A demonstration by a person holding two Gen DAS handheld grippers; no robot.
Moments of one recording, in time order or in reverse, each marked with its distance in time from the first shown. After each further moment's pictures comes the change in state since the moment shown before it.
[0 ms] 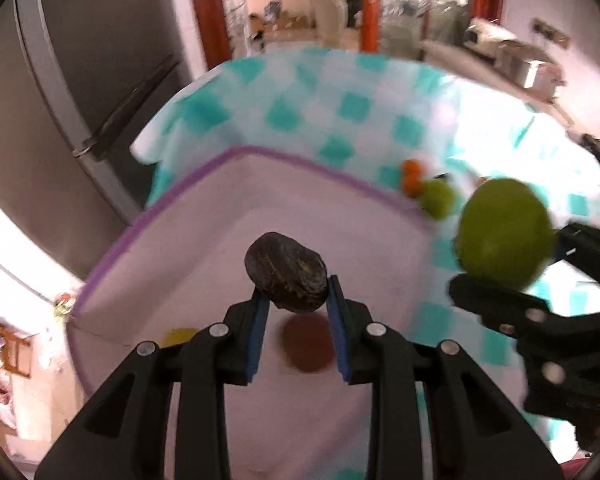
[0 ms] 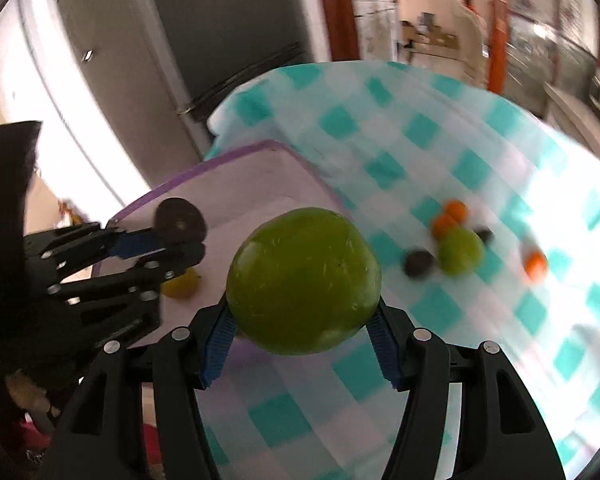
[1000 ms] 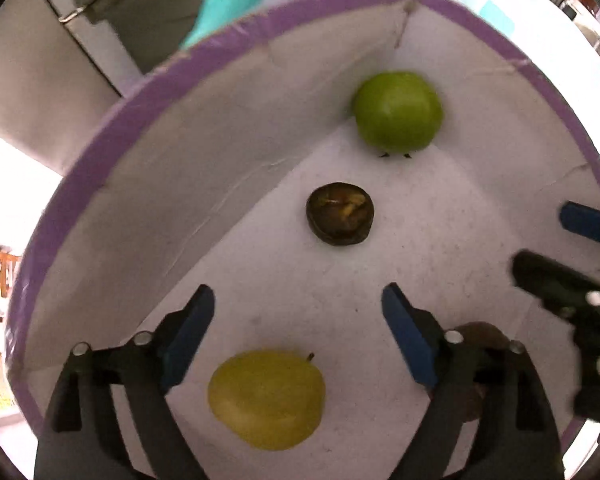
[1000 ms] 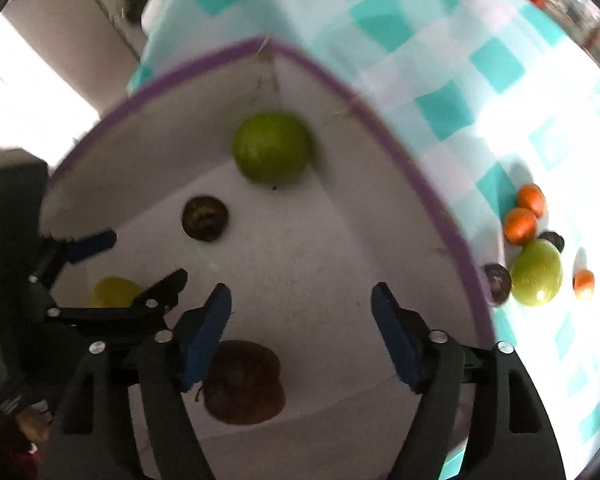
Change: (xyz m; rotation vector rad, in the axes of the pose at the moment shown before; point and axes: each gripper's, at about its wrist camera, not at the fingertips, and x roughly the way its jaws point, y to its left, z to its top) left arm 0.141 0.099 0.008 -0.164 0.365 0.019; right arm 0.141 0.018 0.052 0.056 0.375 -0.092
